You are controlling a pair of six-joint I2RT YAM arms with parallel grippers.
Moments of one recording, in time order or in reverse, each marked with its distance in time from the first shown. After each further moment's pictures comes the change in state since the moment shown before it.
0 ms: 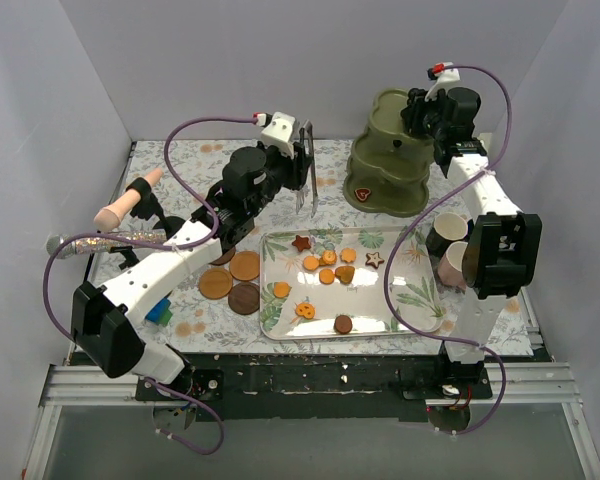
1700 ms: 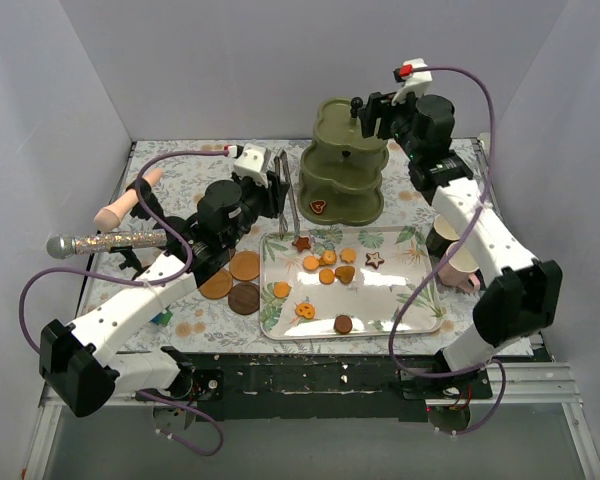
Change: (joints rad) left arm 0.002 -0.244 -0.255 -0.026 -0.057 -0.057; right arm 0.282 -0.275 -0.126 -0.022 0.210 -0.007
